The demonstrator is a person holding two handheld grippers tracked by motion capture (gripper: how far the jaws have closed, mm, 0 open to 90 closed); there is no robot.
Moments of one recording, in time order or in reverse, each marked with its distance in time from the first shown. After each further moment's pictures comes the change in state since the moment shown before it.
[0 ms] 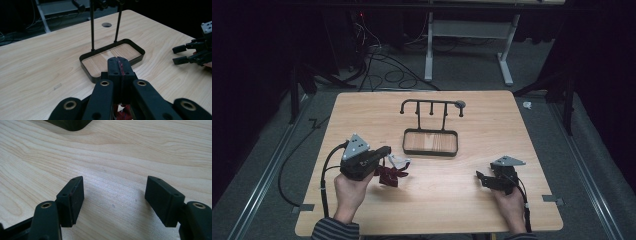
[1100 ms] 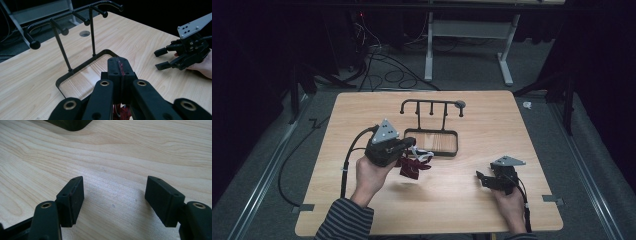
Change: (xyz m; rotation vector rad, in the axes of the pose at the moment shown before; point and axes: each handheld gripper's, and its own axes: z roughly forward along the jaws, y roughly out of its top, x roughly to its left) left arm -0.026 0.048 0.040 0.040 -0.122 0.121; right arm 0.000 0.000 0.000 0.003 0.003 0.002
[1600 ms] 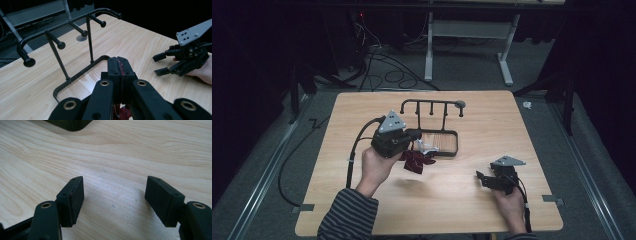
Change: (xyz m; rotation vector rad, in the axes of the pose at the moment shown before) left arm 0.006 0.021 0.015 0.005 -0.030 0.010; right arm 0.000 0.000 0.000 -0.001 0.000 0.002
